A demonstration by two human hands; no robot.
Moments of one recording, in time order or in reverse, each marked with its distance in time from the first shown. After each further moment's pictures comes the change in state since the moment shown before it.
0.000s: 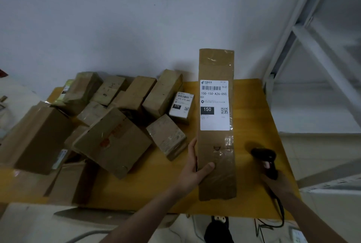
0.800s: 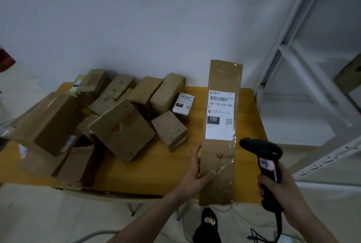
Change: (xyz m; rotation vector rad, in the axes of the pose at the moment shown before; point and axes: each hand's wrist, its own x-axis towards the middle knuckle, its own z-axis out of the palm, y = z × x) left_hand -0.074 -0.008 0.018 -0.052 -0.089 0.016; right_hand -0.206 -0.045 -0.052 0.401 -0.121 -0.300
